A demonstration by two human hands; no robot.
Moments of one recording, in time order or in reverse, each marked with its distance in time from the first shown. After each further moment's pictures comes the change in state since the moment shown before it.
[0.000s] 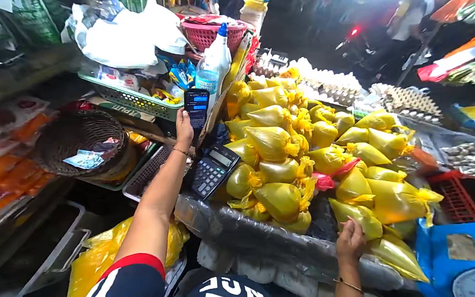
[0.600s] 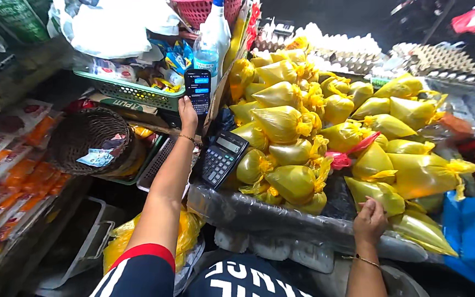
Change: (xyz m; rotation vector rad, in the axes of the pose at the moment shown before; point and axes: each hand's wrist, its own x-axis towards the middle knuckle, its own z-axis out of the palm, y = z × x) left_hand 0.012 0.001 0.006 0.078 0.073 -0.116; right_hand -0.003 -0.008 -0.002 -0.110 0.030 -0.003
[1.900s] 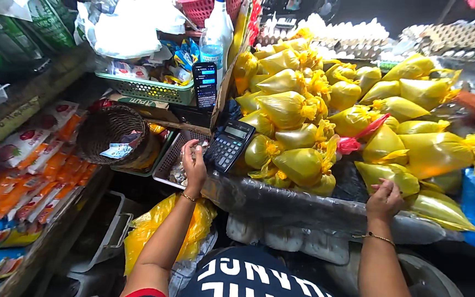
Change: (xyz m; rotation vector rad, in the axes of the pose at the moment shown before) left_hand -0.193 -0.005 -0.106 0.265 -0.103 0.243; right_hand -0.001 0.005 -0.004 0.073 0.024 0.111
